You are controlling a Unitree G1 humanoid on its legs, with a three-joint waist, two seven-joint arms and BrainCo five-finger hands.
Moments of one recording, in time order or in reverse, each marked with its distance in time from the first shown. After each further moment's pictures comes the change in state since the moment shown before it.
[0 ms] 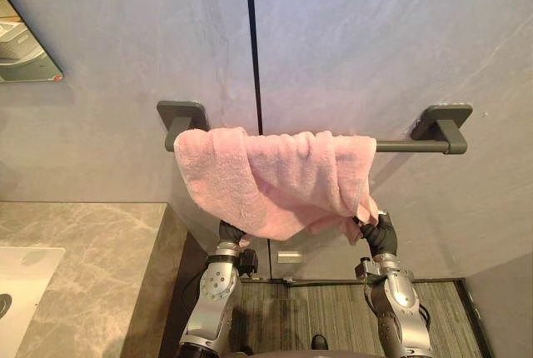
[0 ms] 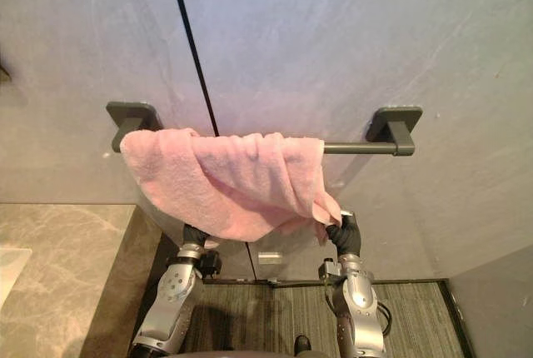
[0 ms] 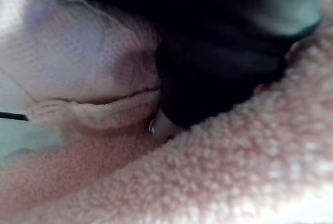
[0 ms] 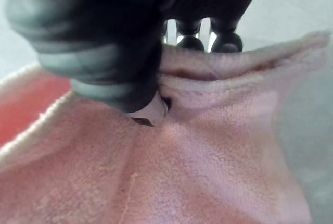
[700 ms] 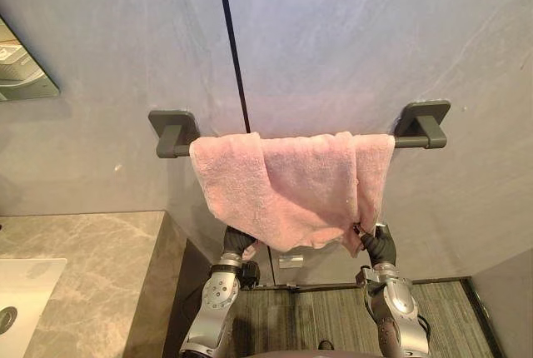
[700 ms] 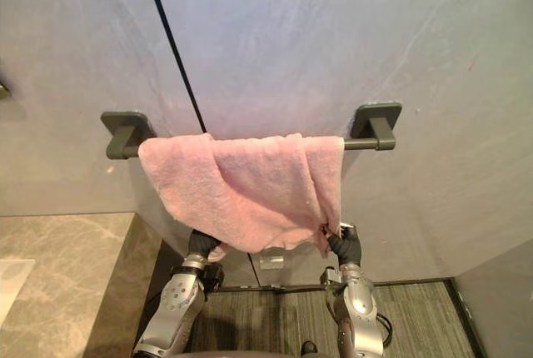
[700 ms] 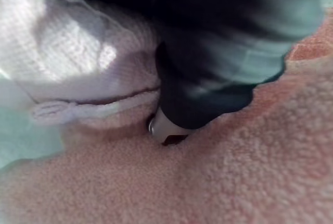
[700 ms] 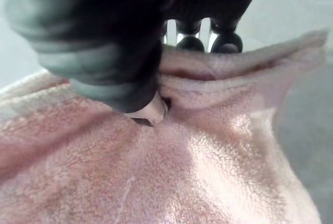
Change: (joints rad) left arm 0.030 0.014 -0.021 0.063 0.000 0.003 -0.022; right arm -0.010 0.008 -0.028 0.101 0.000 -0.001 0.000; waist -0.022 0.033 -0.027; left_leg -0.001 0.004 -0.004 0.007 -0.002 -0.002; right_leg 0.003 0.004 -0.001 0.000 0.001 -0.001
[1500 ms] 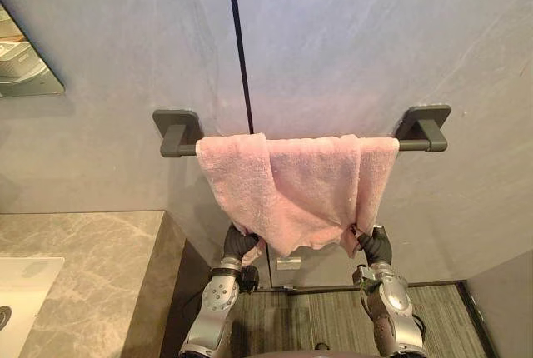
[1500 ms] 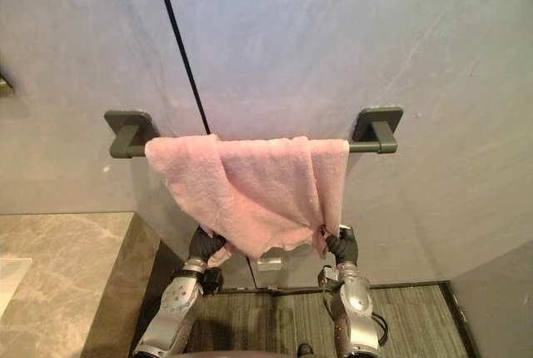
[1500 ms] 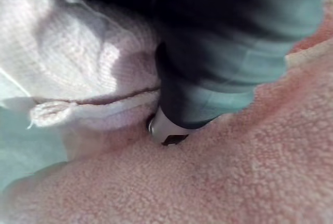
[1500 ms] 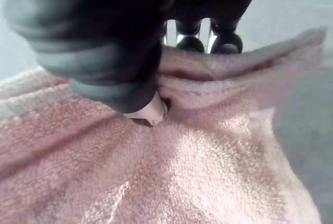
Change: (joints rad) left arm -0.002 0.006 -0.006 0.059 -0.001 0.000 0.000; right arm -0.039 0.023 -0.034 0.089 -0.010 -0.010 -0.002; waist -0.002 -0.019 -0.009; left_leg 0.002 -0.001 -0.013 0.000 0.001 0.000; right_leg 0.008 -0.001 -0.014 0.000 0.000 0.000
